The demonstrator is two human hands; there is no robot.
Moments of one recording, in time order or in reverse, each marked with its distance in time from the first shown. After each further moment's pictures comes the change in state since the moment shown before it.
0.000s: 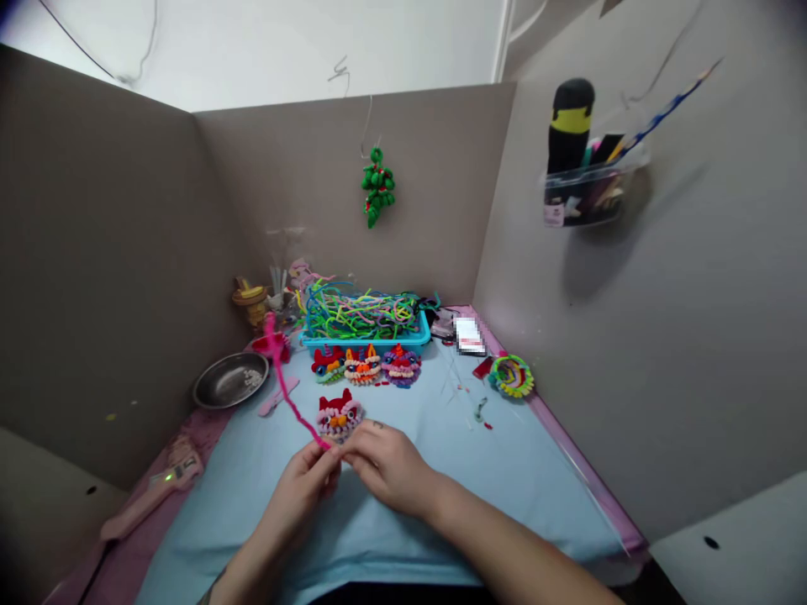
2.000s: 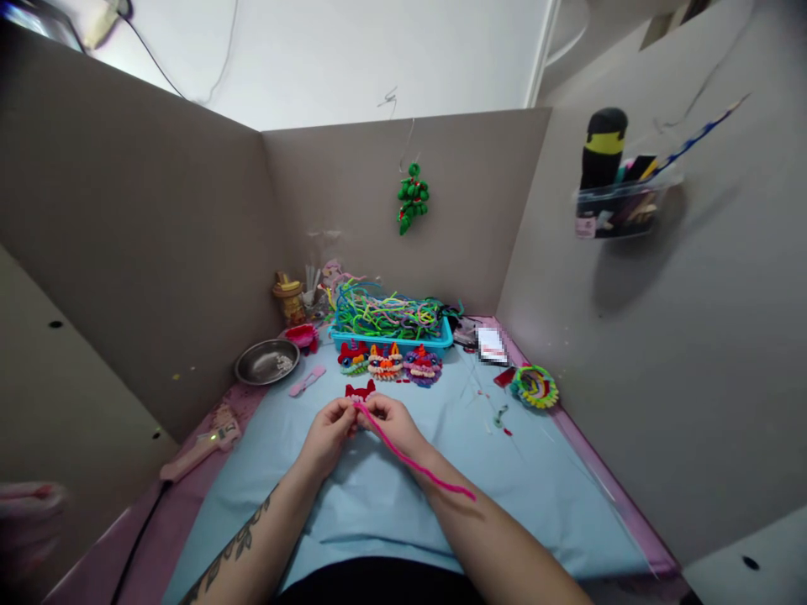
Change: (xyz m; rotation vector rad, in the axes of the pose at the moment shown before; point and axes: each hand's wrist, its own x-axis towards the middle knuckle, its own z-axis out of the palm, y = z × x) left_hand 0.036 -0.022 -0.028 -0.122 0.043 0.242; right_hand 0.024 0.043 0.053 0.737 0.127 0.360
